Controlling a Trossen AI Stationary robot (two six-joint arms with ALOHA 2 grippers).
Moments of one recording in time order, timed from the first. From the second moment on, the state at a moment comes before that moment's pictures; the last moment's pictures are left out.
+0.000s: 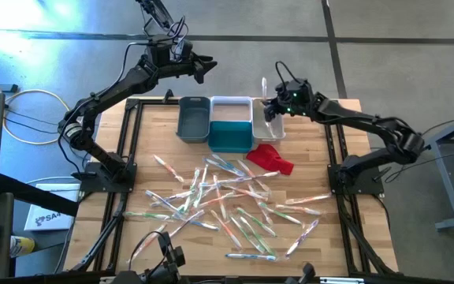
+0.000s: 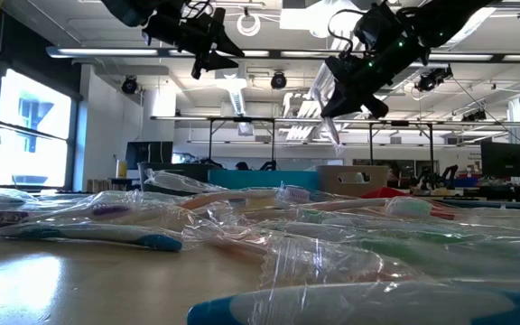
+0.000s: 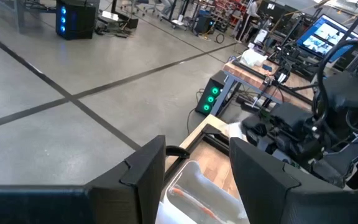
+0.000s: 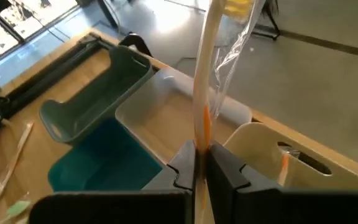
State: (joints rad) left arm 0.83 1.51 1.39 -0.01 0.40 -0.27; right arm -0.66 1.35 0.91 -0.07 -0.05 0.32
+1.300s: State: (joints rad) left arm 0.83 1.51 1.39 -0.06 0.40 -0.27; right arm -0.65 1.66 0.91 -0.14 0.02 0.32
